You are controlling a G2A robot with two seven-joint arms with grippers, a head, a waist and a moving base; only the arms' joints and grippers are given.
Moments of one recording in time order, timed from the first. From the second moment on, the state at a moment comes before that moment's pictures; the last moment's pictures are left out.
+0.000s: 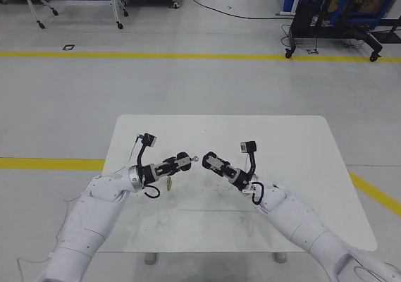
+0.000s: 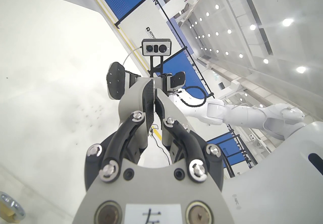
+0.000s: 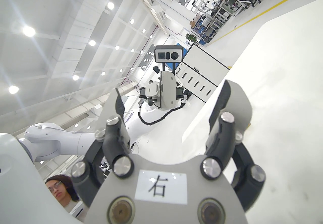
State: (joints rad) left arm 1.08 -1.21 -1.13 -1.13 -0.29 -0.73 -1.00; right arm -1.00 -1.23 0.68 -0.95 0.33 -0.96 0.31
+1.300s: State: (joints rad) left arm 1.04 -1.18 -1.02 -1.14 -0.20 -0.75 -1.07; right arm -1.11 -1.12 0.86 -1.22 0.02 -0.79 0.62
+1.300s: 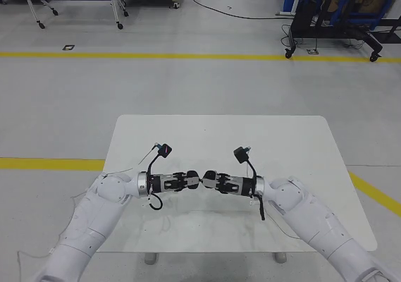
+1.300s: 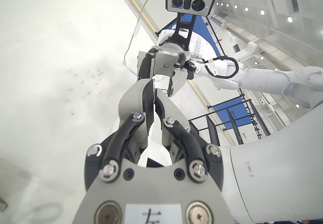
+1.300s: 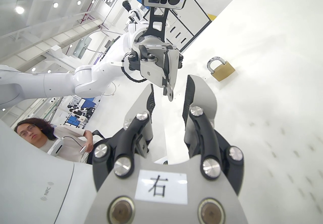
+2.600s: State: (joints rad) left arm 1.13 -1.08 -1.26 -1.34 0.30 -0.69 -0.81; right arm -1.19 -1.08 1.06 -1.24 -0.04 -0.99 0.49
